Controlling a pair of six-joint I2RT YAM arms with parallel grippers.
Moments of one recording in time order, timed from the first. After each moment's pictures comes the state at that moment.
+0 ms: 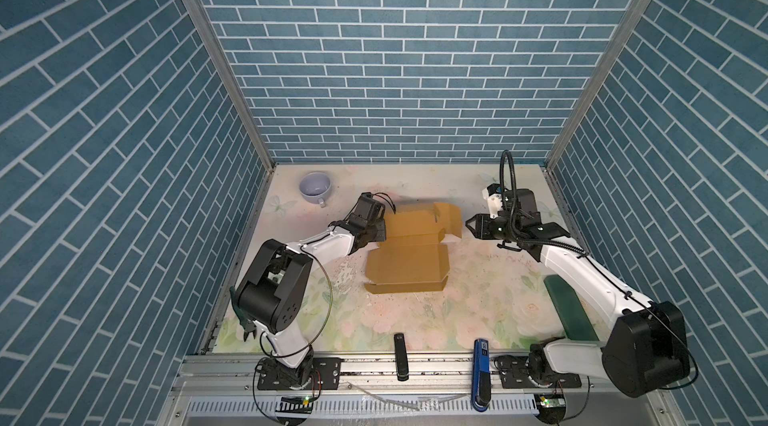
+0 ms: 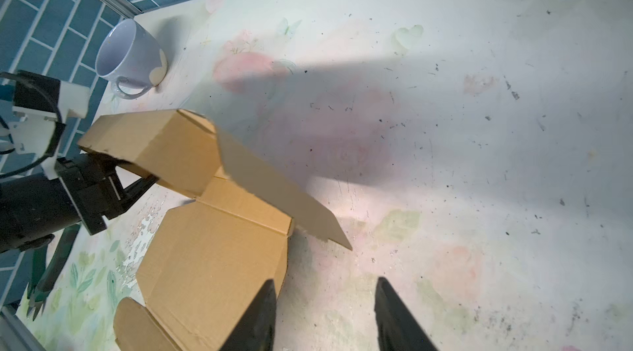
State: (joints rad) left arm -0.47 1.71 1.00 -0.15 -0.09 -0.47; right arm 0.39 1.29 0.94 -0.41 -0.25 0.30
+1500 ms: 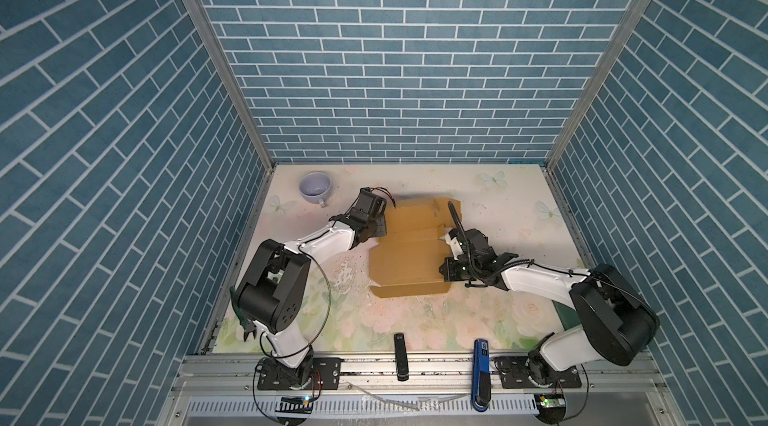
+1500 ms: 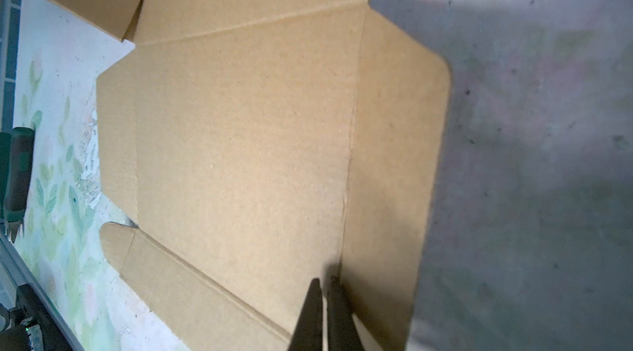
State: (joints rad) left arm -0.47 1.71 1.08 -0.25 -0.11 -0.50; right arm 0.67 1.52 0.66 -0.09 -0.23 0.54
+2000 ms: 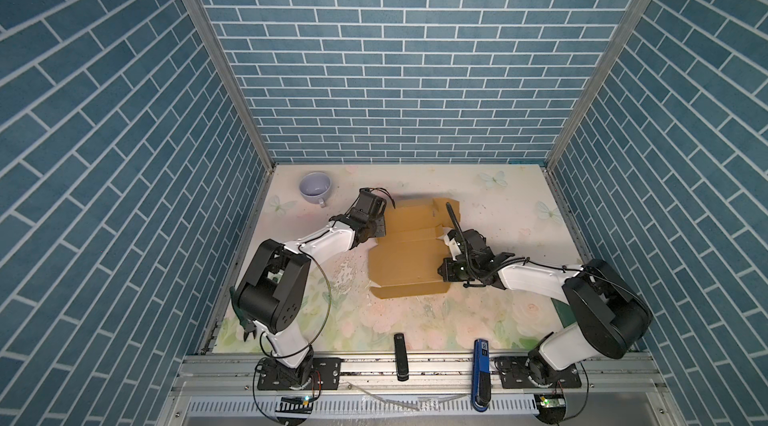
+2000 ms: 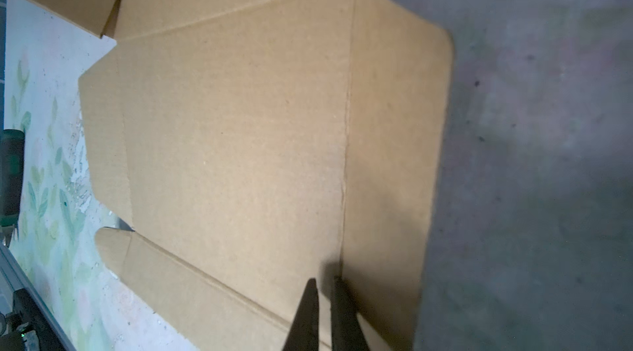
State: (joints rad) left arm -0.47 1.71 1.07 -0.25 -0.13 -0.50; right arm 0.68 1.50 0.68 -0.13 -0.24 0.53
